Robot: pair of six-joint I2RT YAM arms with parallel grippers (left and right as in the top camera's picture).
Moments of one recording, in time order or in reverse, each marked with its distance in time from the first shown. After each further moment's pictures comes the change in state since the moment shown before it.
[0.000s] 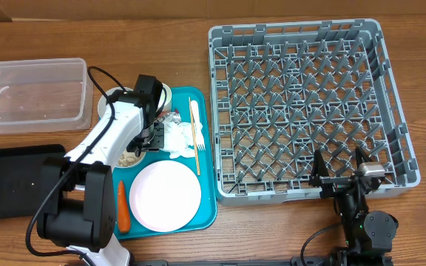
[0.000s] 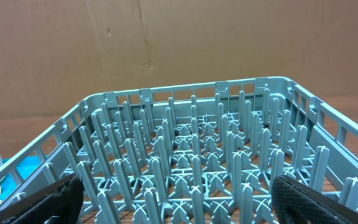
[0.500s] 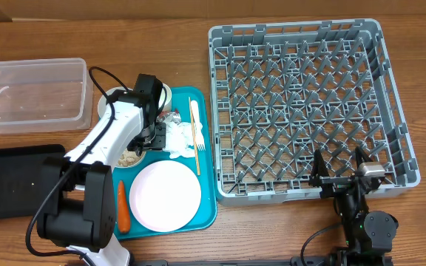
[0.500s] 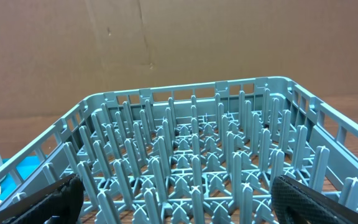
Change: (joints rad) left arm 0.000 0.000 0.001 0.008 0.033 0.022; right arm 0.000 0.000 0.000 0.000 0.000 0.000
